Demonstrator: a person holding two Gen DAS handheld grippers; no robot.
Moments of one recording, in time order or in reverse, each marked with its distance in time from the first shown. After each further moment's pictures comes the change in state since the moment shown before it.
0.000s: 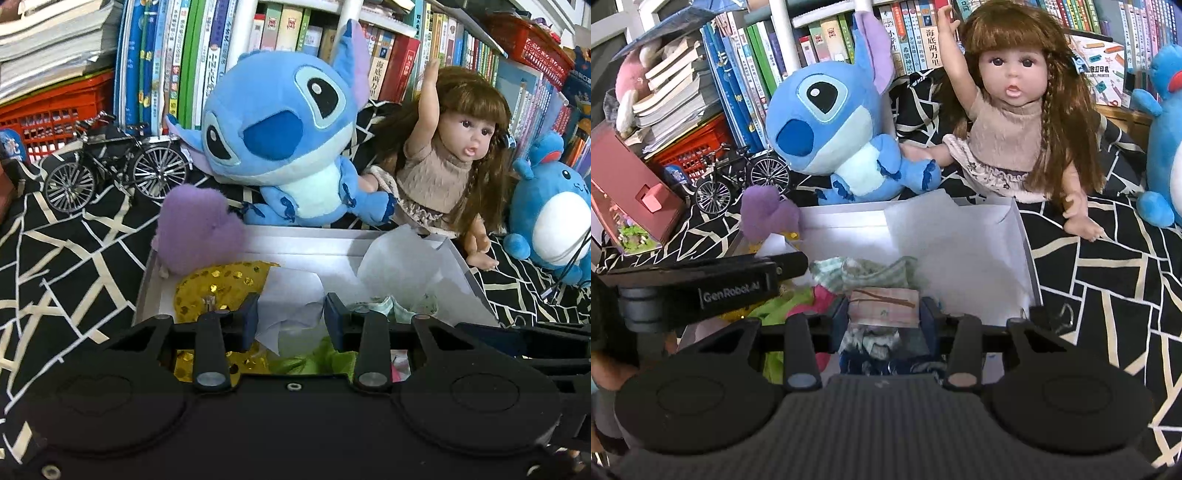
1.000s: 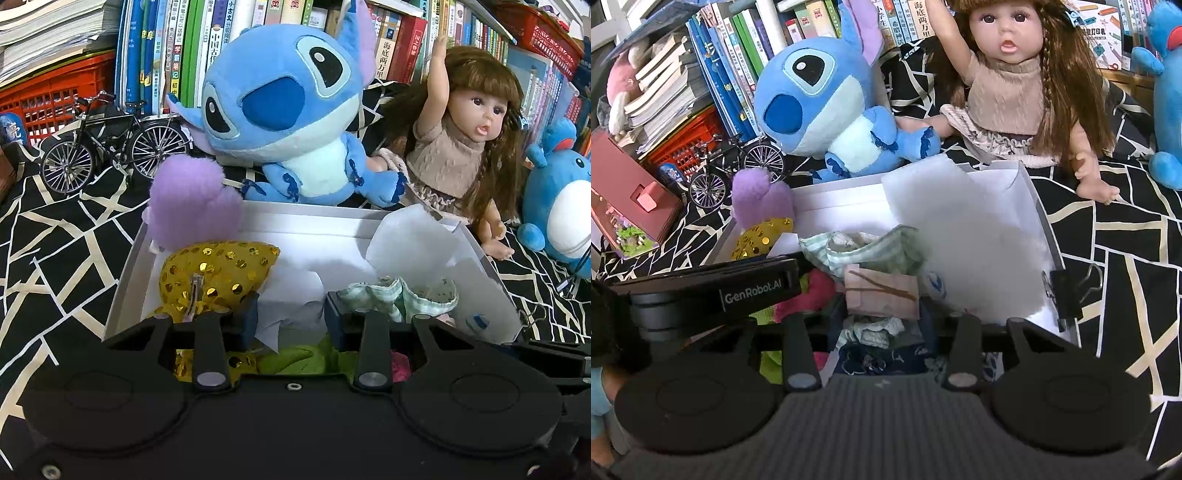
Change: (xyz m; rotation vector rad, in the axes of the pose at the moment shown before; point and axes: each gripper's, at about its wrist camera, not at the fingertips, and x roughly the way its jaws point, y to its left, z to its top) left arm 0.017 -0.004 -0.014 -0.009 0.001 0.037; right arm 0.019 -0.007 -0.017 0.064 0.013 0.032
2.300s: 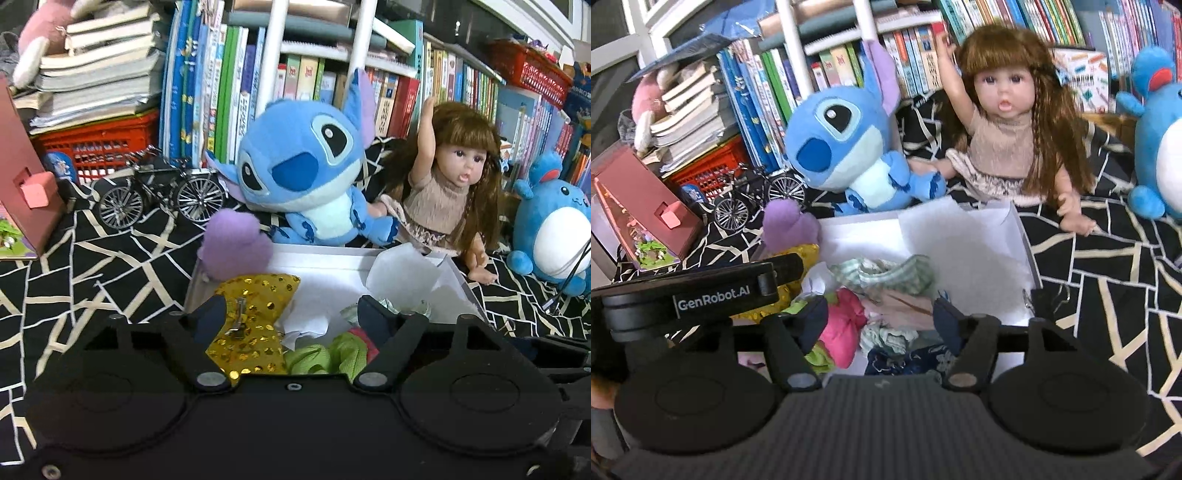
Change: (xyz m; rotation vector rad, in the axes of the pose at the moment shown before) left arm -0.080 0.006 0.003 -0.003 -0.116 0.052; right arm -0.050 0.019 -0.004 -0.038 -0.110 -0.006
